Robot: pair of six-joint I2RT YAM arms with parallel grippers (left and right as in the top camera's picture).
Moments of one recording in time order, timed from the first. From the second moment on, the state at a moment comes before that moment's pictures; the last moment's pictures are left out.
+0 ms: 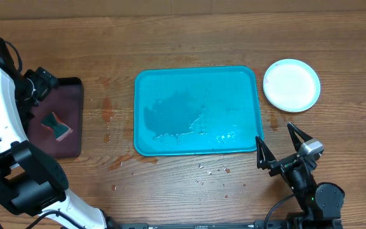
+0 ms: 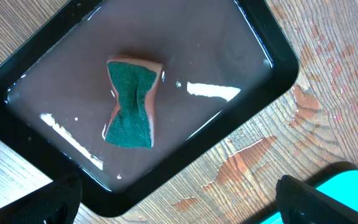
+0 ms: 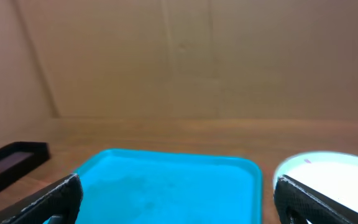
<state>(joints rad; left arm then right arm) 0.48 1.90 1.78 -1.26 0.04 -0.50 0.04 0.01 0.02 0.06 -0.34 0.20</state>
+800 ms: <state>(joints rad) 0.48 1.90 1.78 -1.26 0.04 -0.50 0.05 0.01 0.02 -0.03 -0.08 0.23</state>
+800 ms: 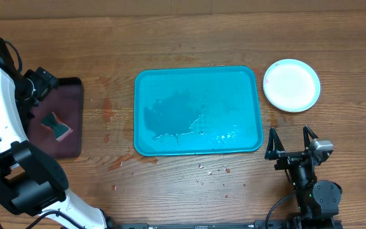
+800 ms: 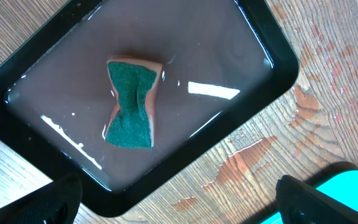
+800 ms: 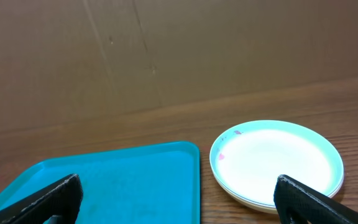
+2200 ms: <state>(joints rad) 0.03 0.28 0.46 -0.40 0.22 -0.15 0.05 0.01 0.02 -0.03 -0.07 0.23</state>
